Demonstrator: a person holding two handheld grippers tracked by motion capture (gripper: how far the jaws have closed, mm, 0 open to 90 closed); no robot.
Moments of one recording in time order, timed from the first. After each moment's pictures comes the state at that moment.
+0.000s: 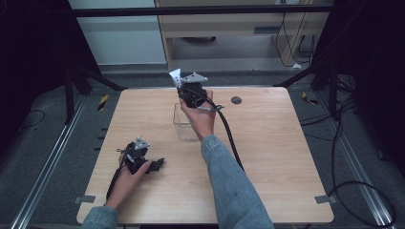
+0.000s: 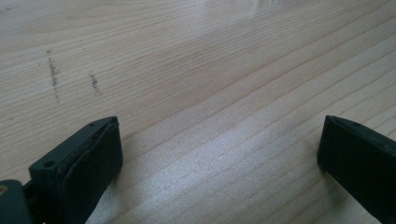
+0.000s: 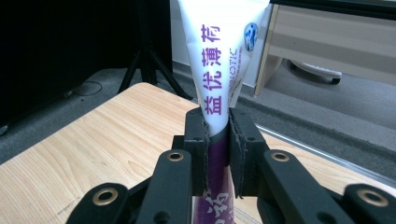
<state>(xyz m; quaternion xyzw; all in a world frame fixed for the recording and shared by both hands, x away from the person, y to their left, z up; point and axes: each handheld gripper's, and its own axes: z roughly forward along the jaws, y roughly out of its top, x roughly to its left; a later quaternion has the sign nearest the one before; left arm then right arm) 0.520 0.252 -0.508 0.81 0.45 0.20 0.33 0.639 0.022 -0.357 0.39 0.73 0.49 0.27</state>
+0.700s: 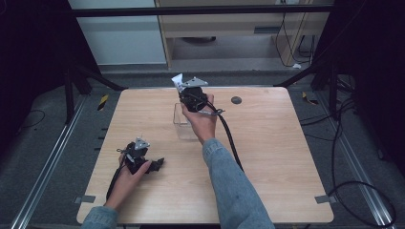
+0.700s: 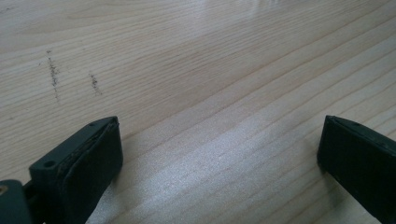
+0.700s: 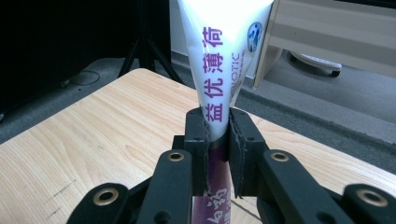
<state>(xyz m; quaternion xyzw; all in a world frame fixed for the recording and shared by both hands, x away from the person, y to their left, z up) 0.520 0.252 -0.509 0.81 0.45 0.20 0.33 0.634 0.020 -0.370 0.39 0.74 0.48 0.27</state>
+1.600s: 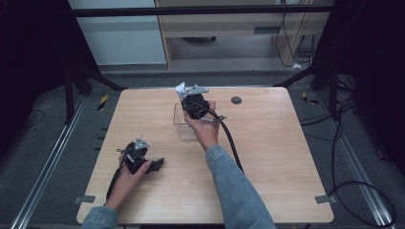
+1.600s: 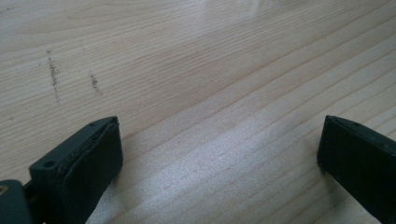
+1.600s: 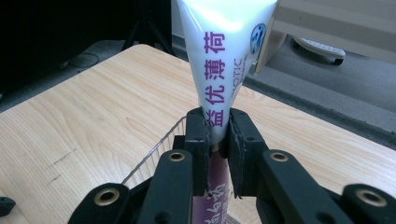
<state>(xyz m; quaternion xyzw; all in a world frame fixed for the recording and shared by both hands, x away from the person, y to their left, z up) 0.520 0.252 -0.508 0.81 0.45 0.20 0.33 0.622 0.015 -0.388 0.39 0.75 0.46 0.26</state>
